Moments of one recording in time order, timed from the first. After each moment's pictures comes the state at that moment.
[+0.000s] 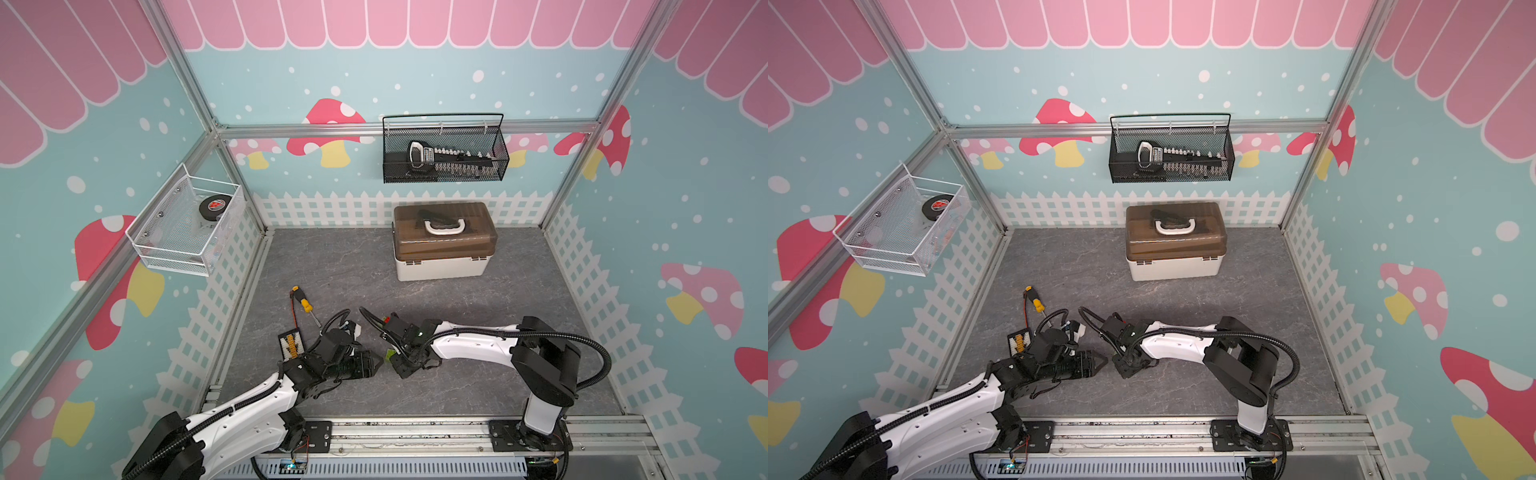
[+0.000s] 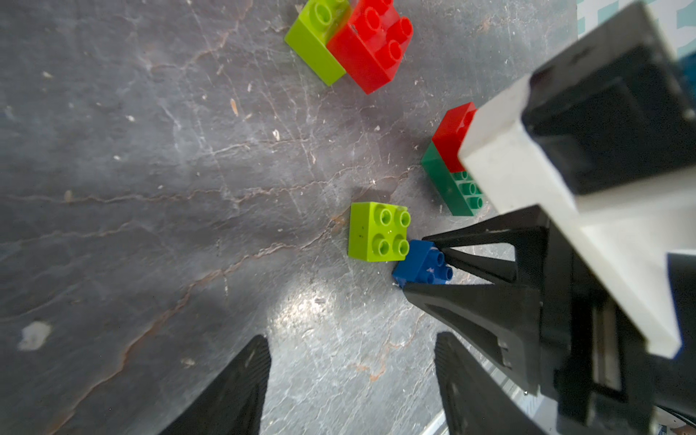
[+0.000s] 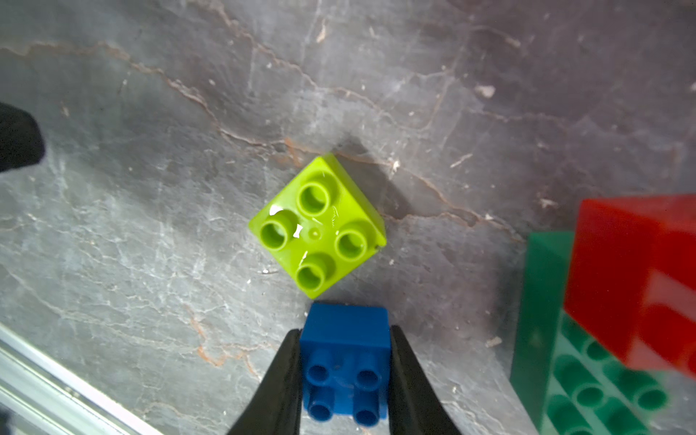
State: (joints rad) left arm -0.70 0.92 0.32 -0.21 0.24 -0.78; right arm 1.07 1.80 1.13 -0.65 -0.02 0.43
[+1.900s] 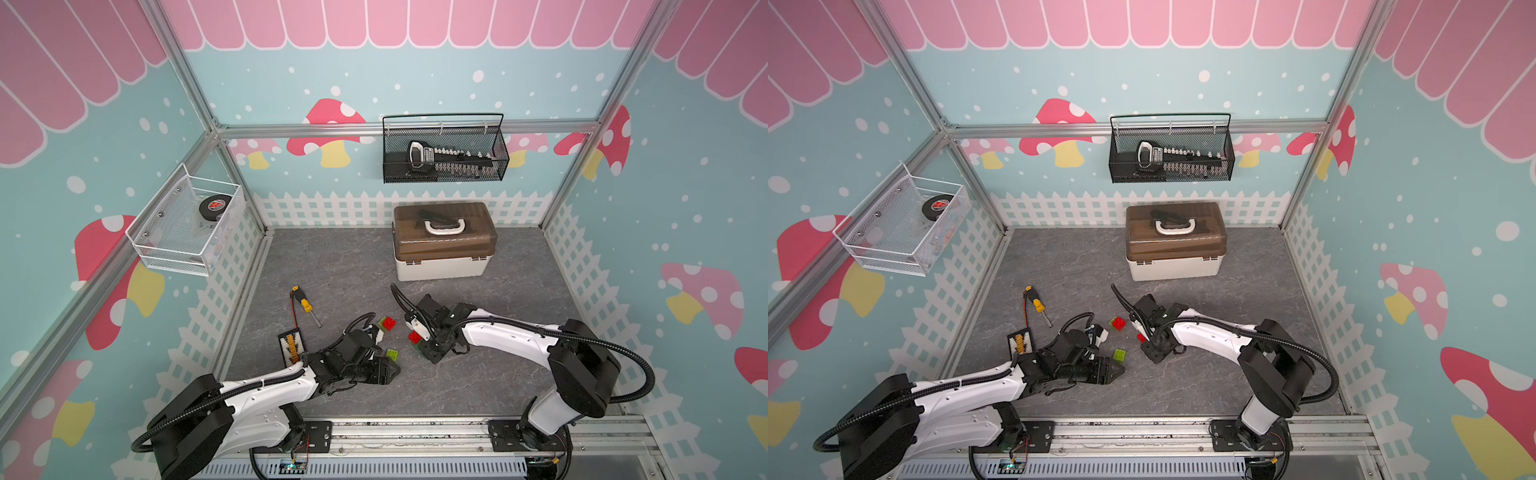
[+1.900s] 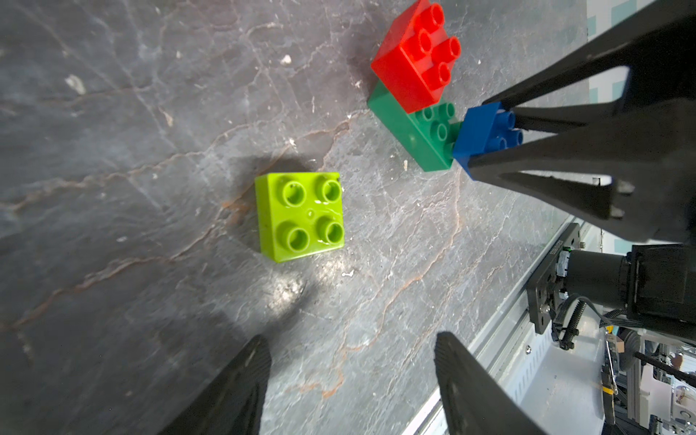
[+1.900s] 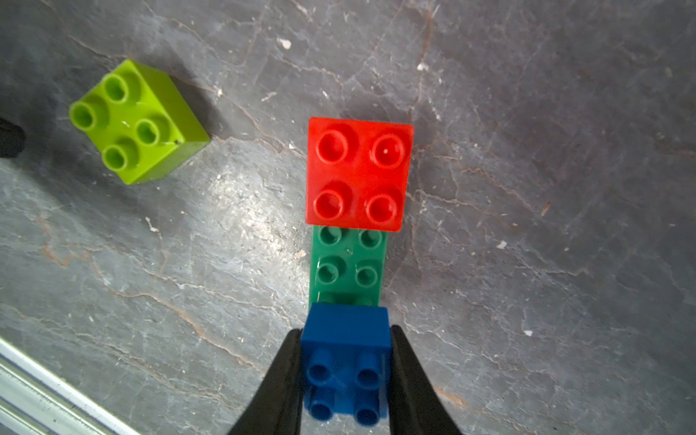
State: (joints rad) left arm -0.84 1.16 0.39 -0.08 0.27 -0.76; right arm 0.86 1.62 1.02 -0.75 0.00 0.05
